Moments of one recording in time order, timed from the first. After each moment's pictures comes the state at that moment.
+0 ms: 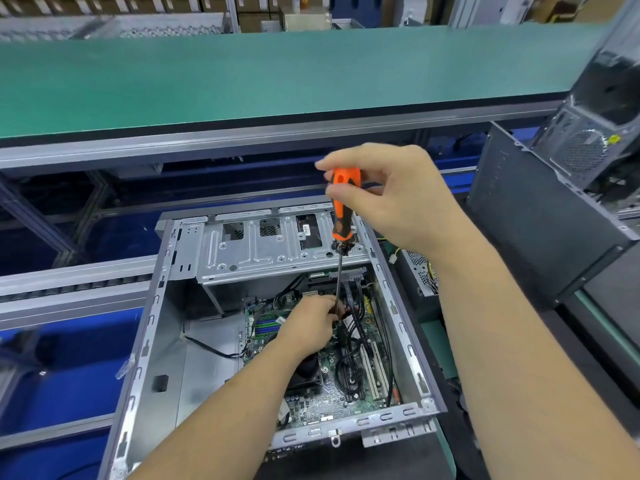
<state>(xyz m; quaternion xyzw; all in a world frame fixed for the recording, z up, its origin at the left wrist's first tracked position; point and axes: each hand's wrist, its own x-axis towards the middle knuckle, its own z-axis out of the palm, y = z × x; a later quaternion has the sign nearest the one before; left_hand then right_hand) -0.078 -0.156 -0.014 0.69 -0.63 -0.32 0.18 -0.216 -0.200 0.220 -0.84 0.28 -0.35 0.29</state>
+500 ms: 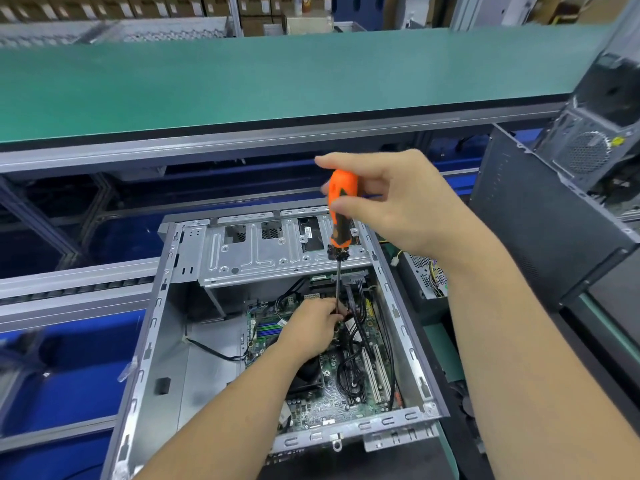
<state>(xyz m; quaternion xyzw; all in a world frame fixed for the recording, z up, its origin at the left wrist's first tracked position) -0.077 -0.155 -0.016 0.69 -0.63 -0.29 0.18 -0.219 -0.202 0.224 -0.84 0.29 -0.31 0.35</state>
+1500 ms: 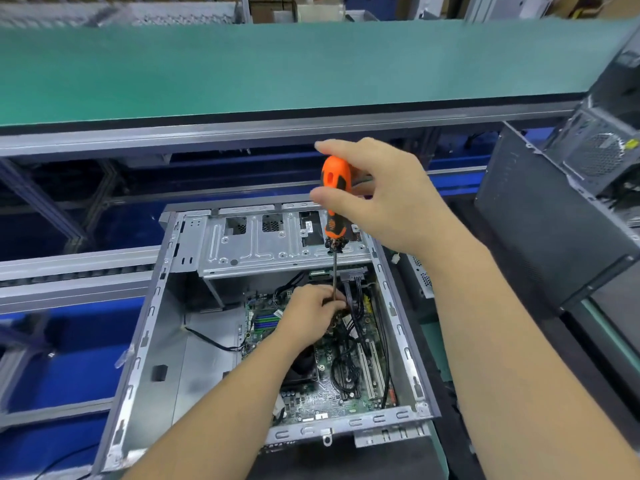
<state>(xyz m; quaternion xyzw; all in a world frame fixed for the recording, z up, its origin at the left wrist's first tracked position) -0.081 -0.151 0.004 0.70 -0.56 -0.34 0.30 -0.208 -0.207 0.217 -0.85 0.30 -0.31 0.29</state>
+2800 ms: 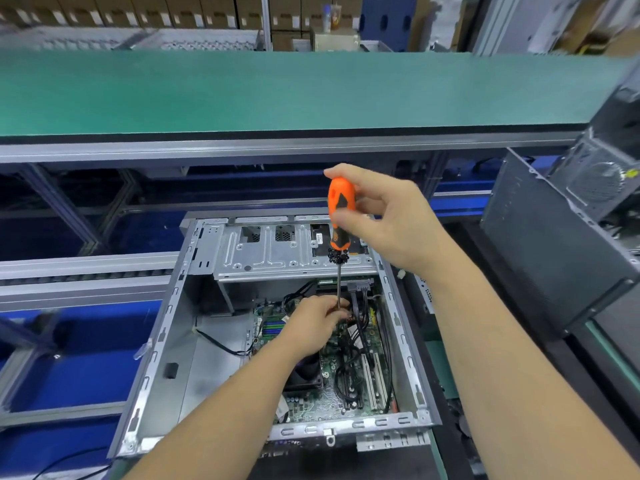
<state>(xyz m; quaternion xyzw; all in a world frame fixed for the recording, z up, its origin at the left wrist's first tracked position) -0.075 -0.143 0.010 0.70 -0.55 -0.36 0.27 -0.210 -0.206 0.203 -0.82 0.25 -0.34 0.38</state>
